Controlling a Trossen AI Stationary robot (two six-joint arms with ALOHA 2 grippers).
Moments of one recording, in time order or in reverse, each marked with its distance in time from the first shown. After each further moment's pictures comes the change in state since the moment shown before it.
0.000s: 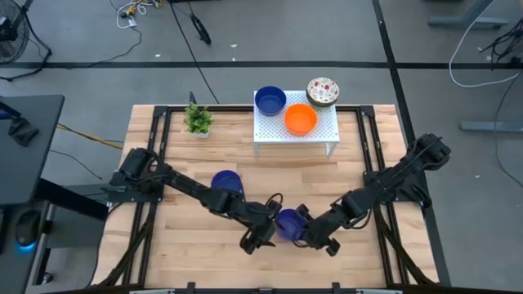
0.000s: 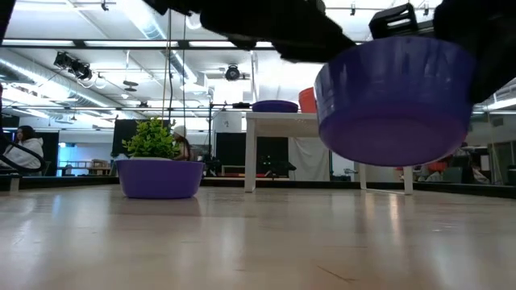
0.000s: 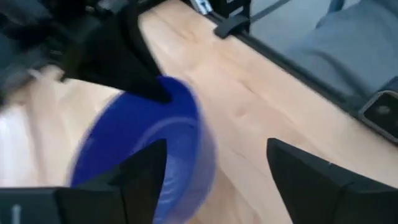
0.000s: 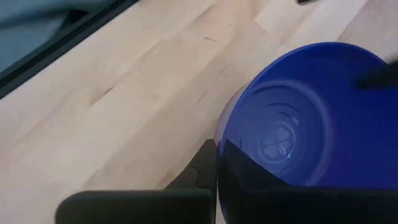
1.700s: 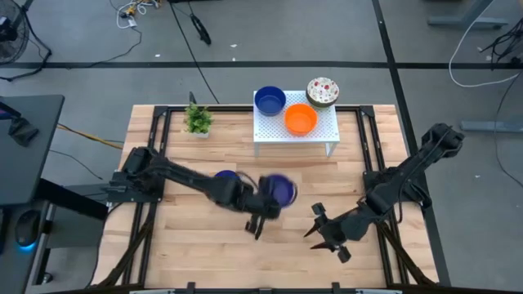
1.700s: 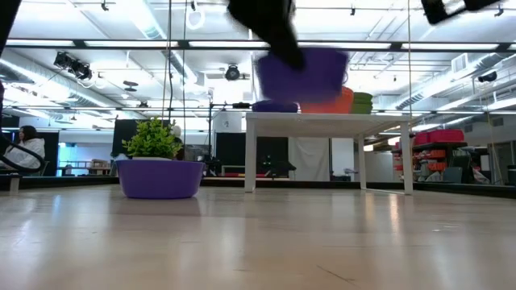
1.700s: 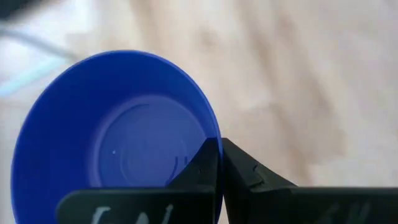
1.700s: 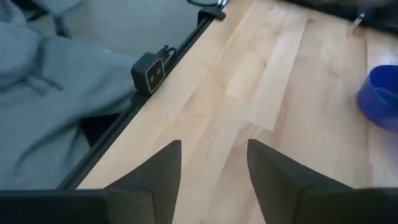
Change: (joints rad) left arm 0.047 0.012 0.361 -0.737 -0.374 -0.134; right arm 0.135 -0.240 -0.114 0.178 0.200 0.330
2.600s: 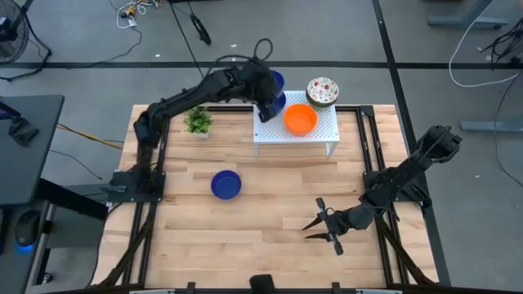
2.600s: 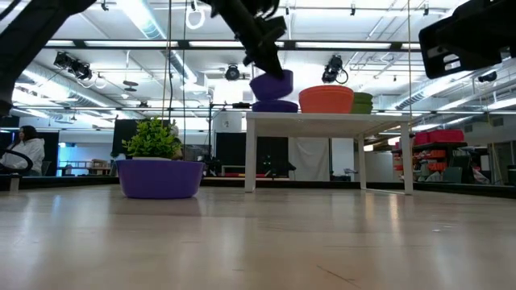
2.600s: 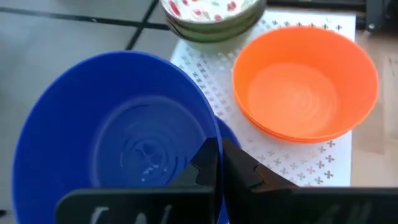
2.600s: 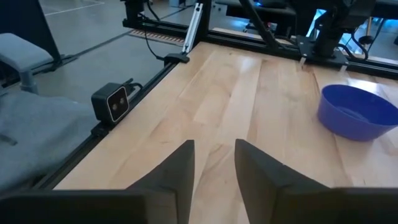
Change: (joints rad) left arm 0.745 0.059 0.466 -0.159 0.237 0.069; right arm 0.012 0.064 -0.395 0.765 0.161 -0.053
